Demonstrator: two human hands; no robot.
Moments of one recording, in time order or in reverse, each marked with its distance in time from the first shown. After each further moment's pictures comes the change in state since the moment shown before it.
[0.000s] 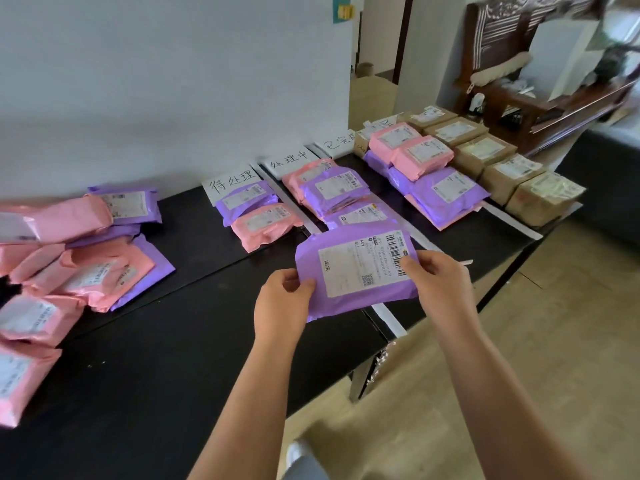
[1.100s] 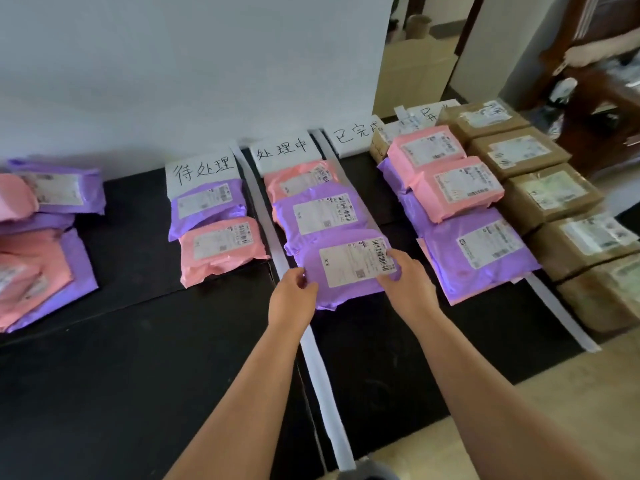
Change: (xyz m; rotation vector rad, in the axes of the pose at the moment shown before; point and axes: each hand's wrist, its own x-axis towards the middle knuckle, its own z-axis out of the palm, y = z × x) left_hand 0.230 0.055 0.182 0.043 -0.004 -0.208; right_hand 0.327 0.061 0.056 -0.502 -0.375 0.025
